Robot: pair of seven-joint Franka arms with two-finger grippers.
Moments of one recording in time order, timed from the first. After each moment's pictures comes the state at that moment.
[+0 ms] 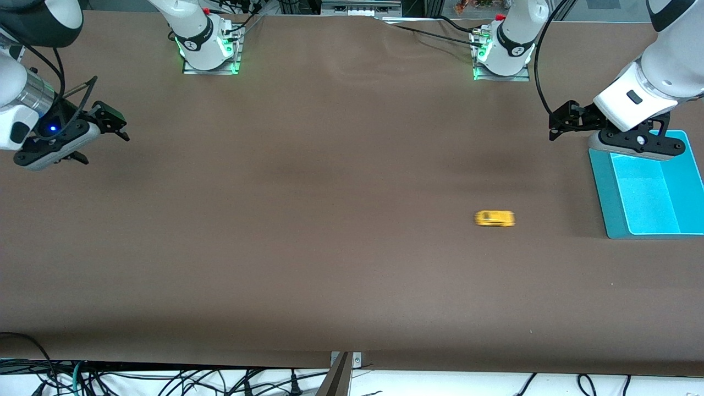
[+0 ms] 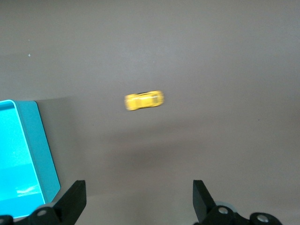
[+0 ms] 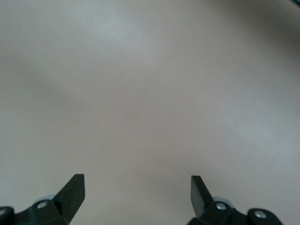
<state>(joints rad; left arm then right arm) -0.03 0.01 -0.10 -1.64 -0.02 1.60 0.02 -0.04 -0.05 0.07 -1.83 0.03 1.77 -0.48</state>
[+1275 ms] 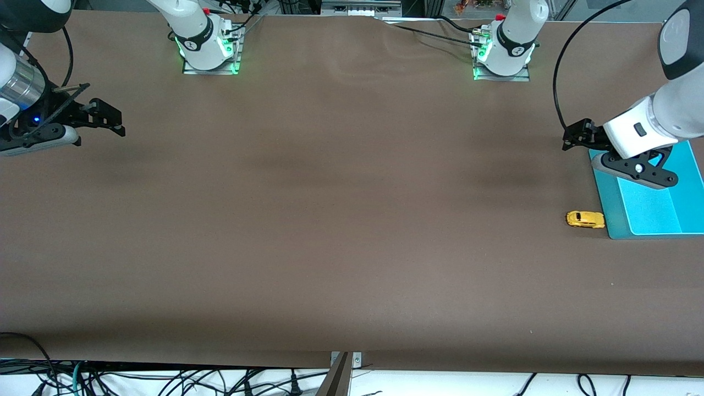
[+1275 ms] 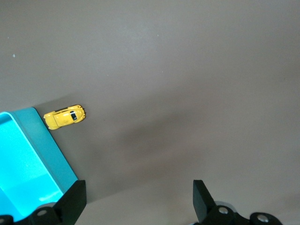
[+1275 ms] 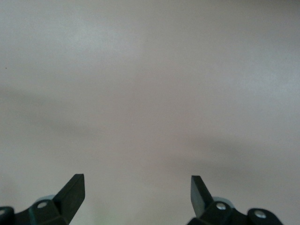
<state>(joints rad) 0.06 0.10 -0.09 -1.65 0.01 1.57 0.36 0.05 -0.07 -0.04 -1.83 0.03 1.72 -0.20</state>
